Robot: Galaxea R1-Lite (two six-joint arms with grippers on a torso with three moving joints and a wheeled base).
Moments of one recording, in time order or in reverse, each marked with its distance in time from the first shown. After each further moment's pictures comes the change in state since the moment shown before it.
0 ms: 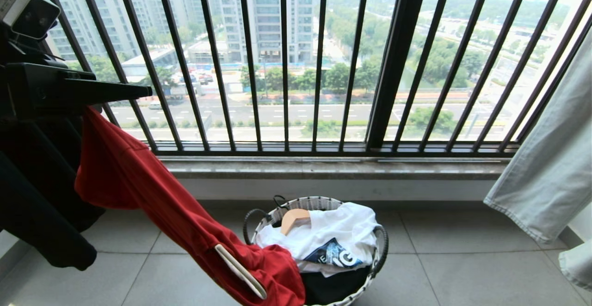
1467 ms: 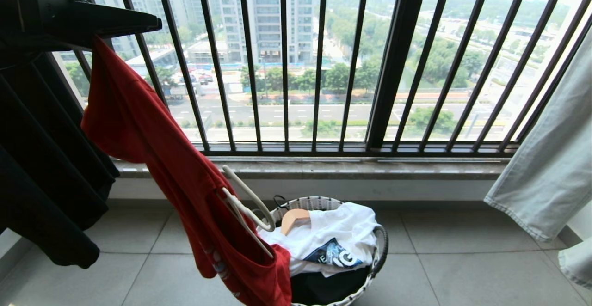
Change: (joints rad) left arm -0.072 0.138 -0.414 -0.053 0.006 -0.294; right arm 0.001 0.338 -0.325 0.009 0.149 0.048
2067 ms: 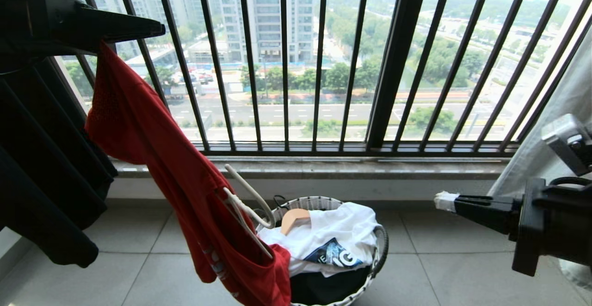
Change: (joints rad) left arm 0.002 0.019 0.001 0.000 0.002 0.000; right arm 0.439 0.855 -0.321 -0.295 0.157 0.018
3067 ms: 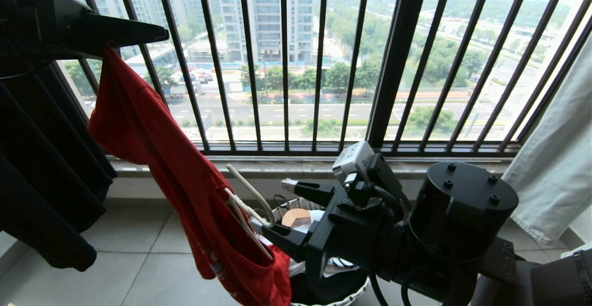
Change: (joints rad) left arm -0.002 0.016 -0.001 -0.001 0.002 0.000; right arm 0.470 0.604 -0.069 -0.874 -0.169 0.006
